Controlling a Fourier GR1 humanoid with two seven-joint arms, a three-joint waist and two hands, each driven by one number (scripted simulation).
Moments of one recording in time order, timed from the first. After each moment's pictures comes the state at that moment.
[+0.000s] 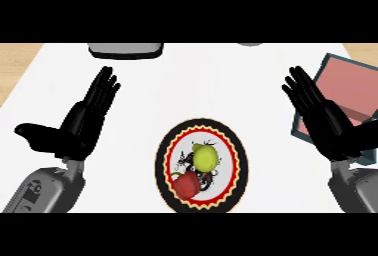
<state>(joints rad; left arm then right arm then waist) -0.27 0.35 -0.27 -1.59 0.34 0.24 0.04 -0.26 -0.47 0.24 -1.62 -0.48 -0.14 0.09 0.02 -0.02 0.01</state>
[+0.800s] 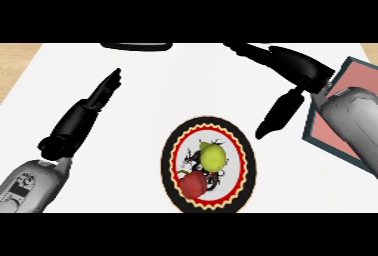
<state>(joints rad) -0.32 0.50 -0.34 -1.53 0.17 0.07 -0.07 -0.84 -0.59 0.48 -1.29 -0.23 0.35 0.08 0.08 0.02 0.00</state>
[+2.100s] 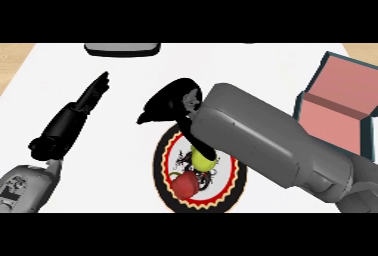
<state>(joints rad) -0.27 0.49 -0.25 -1.50 0.13 0.03 -0.09 -1.23 -0.18 0.82 -1.06 0.19 0.89 0.22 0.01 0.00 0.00</state>
